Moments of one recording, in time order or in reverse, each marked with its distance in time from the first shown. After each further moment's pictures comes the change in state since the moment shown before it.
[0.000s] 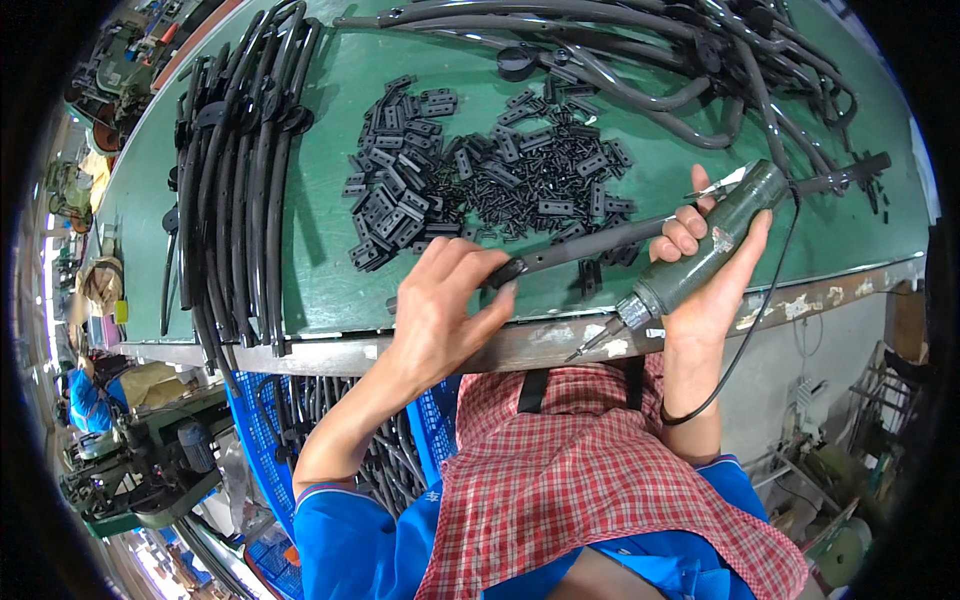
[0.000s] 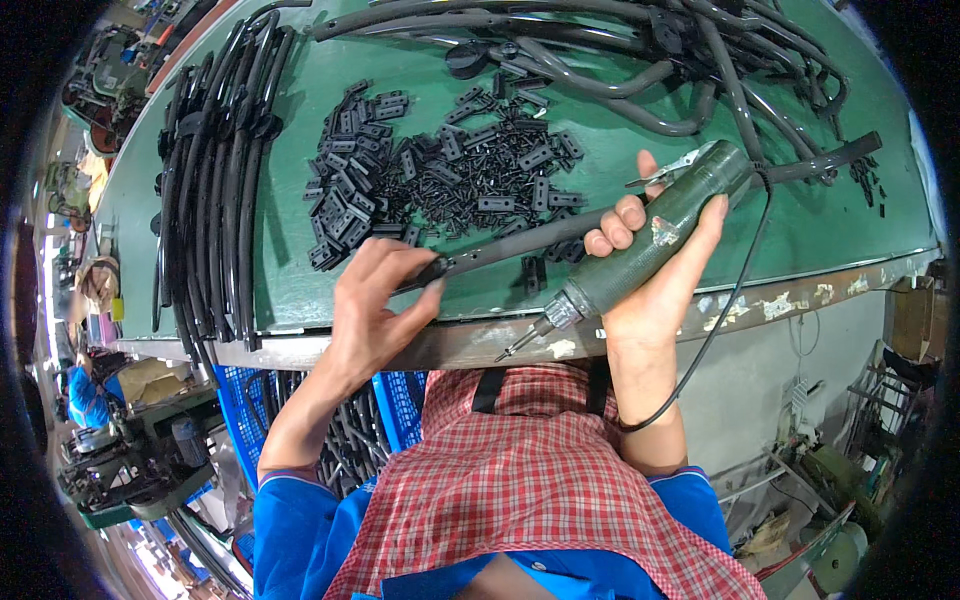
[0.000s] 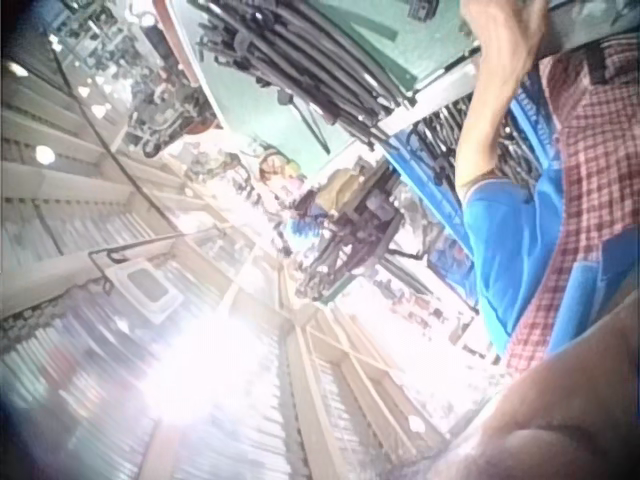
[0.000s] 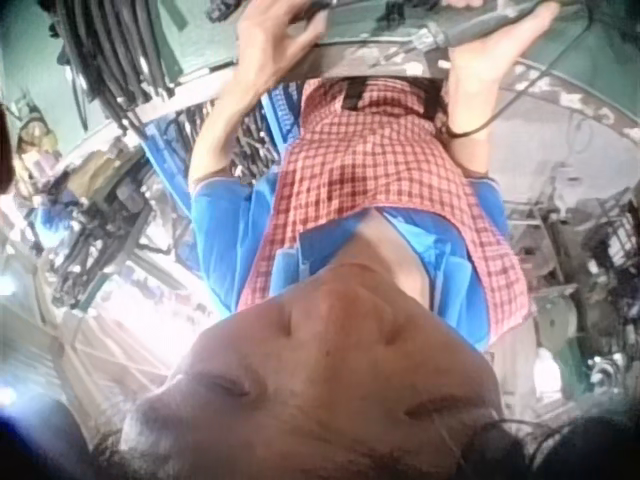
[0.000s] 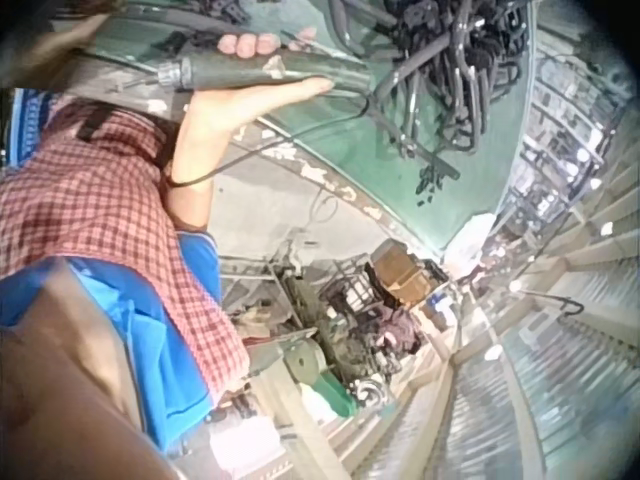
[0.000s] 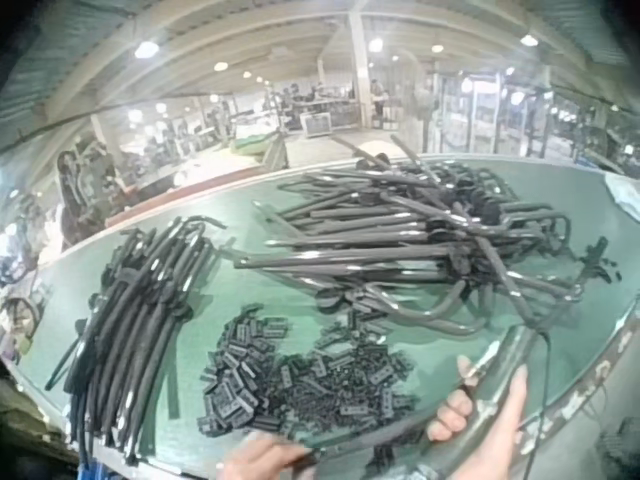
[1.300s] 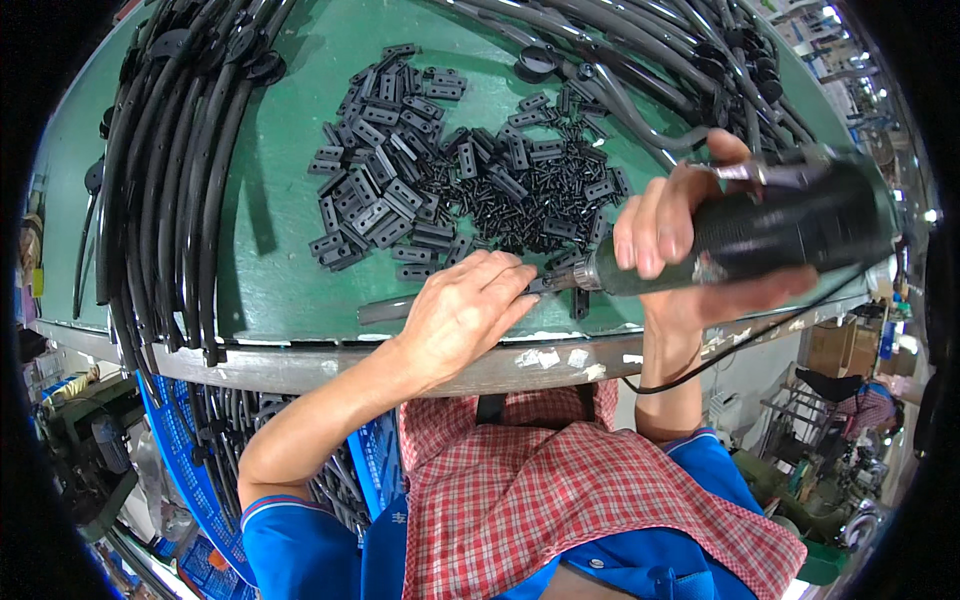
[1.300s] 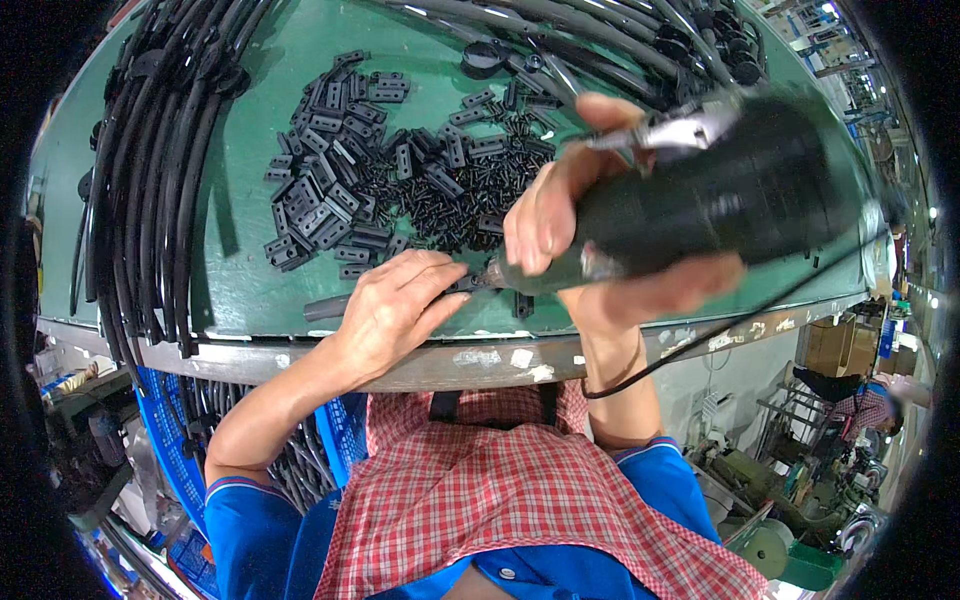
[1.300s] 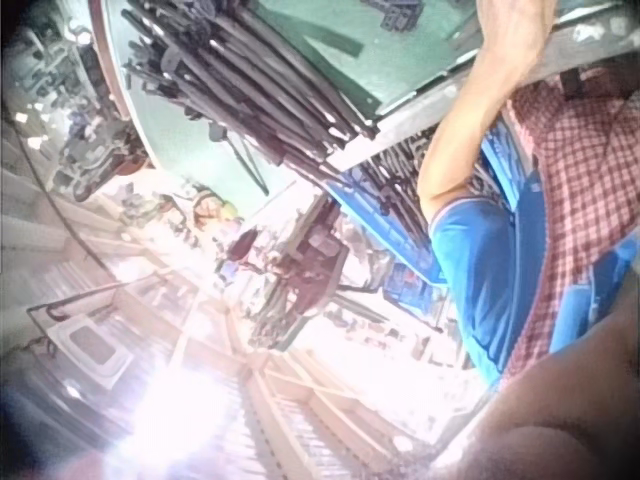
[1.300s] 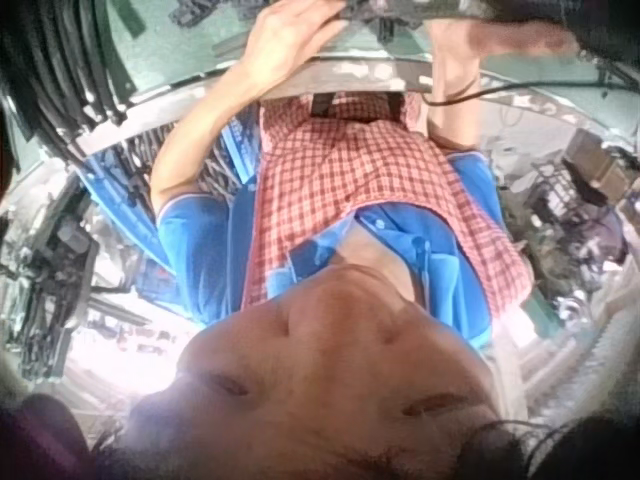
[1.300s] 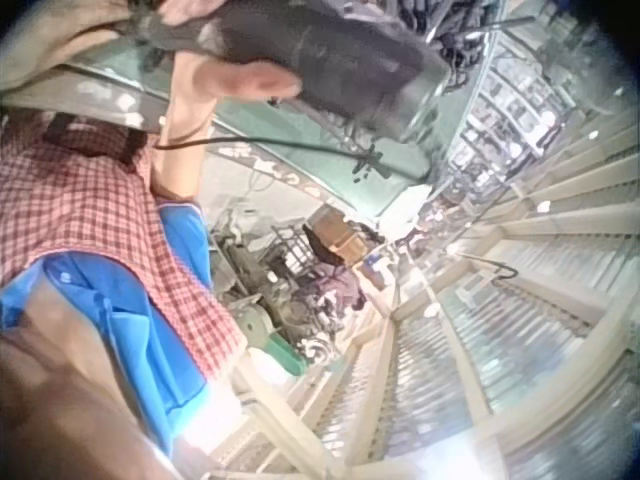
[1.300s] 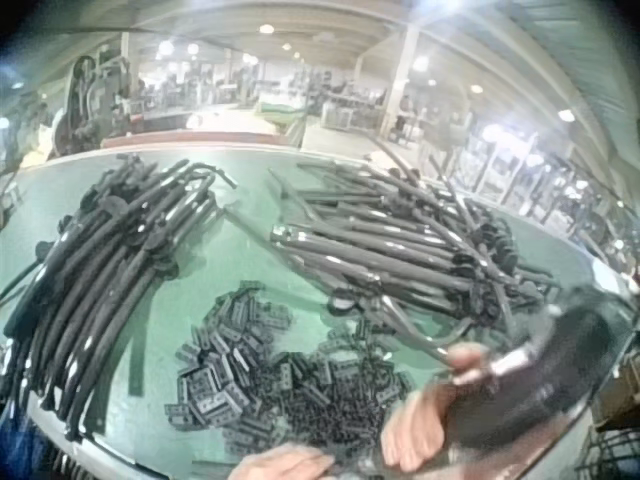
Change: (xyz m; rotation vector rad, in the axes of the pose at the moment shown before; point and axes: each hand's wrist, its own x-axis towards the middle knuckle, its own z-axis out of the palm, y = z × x) left_hand -0.006 -0.034 0.035 -0.195 -0.010 0.084; right_hand 0.039 0.043 0.073 -0.327 -0.890 -0.069
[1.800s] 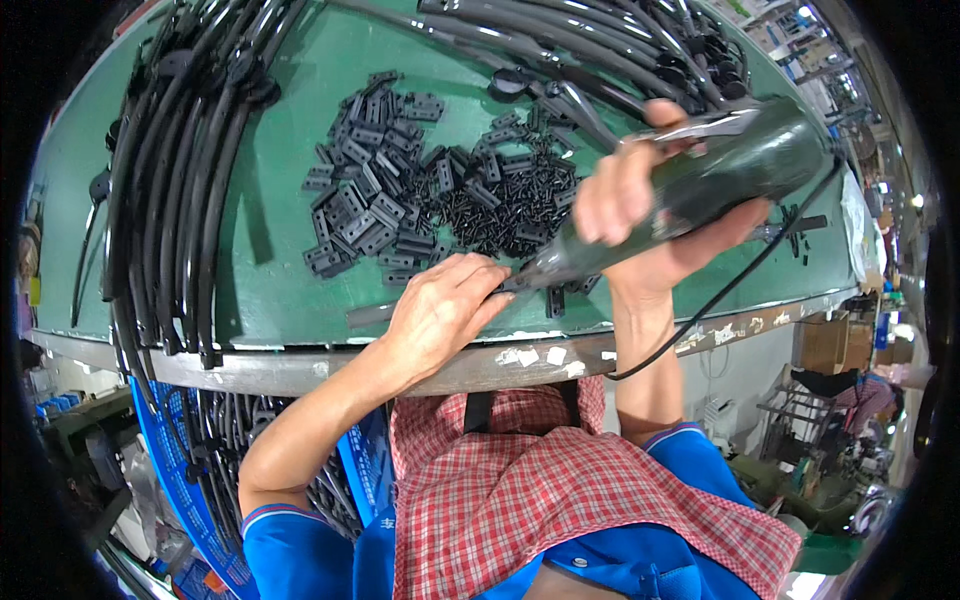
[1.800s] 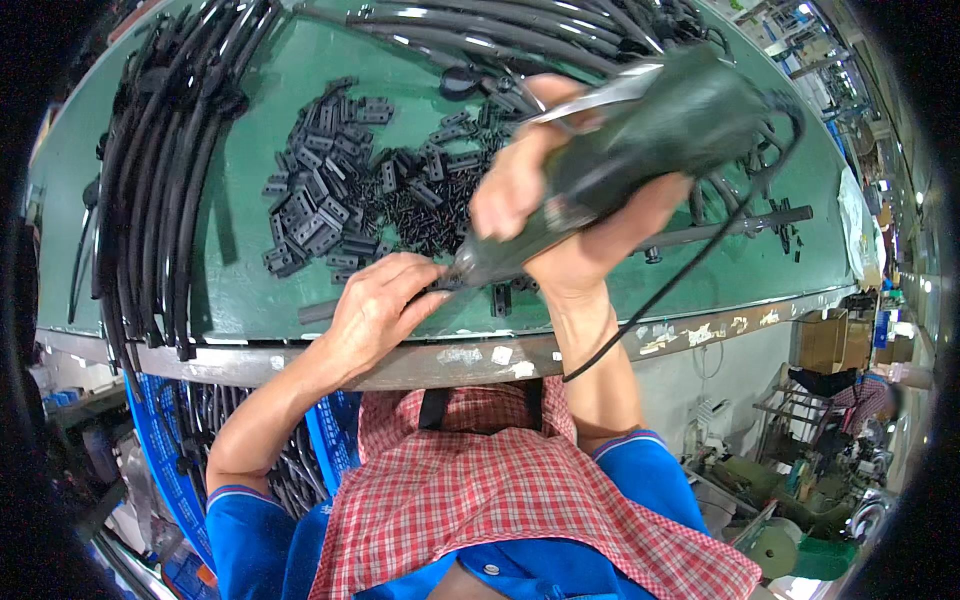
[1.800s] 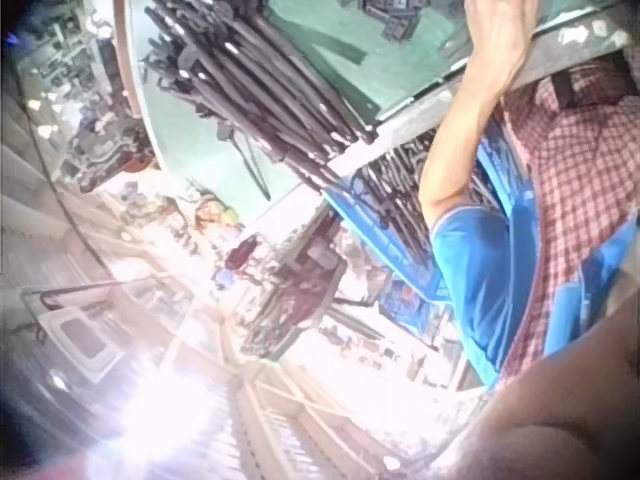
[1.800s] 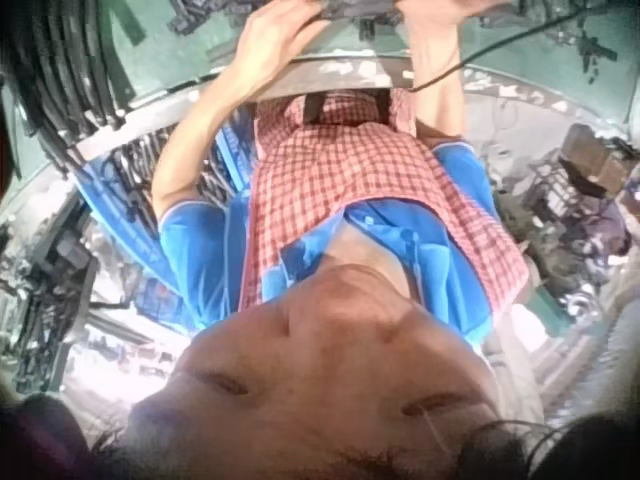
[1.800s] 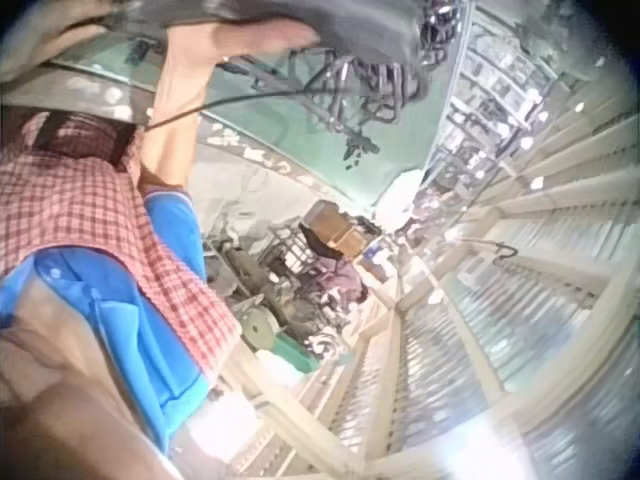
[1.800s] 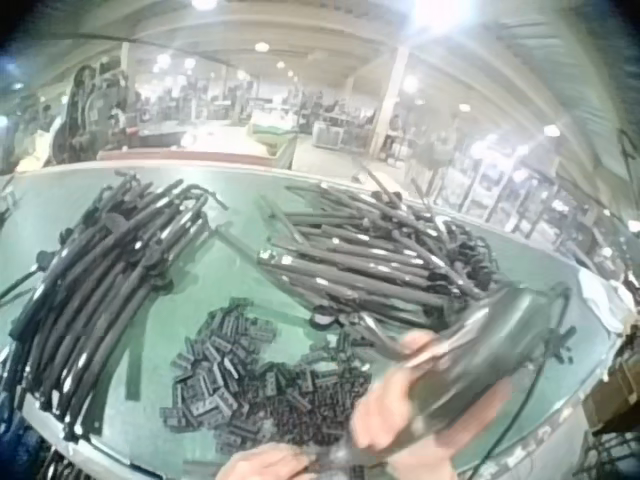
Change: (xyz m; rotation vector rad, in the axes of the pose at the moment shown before) left_hand 0.002 0.001 -0.002 -0.013 -0.007 -0.021; right_hand 0.013 0.004 -0.007 0.113 -0.014 -0.077
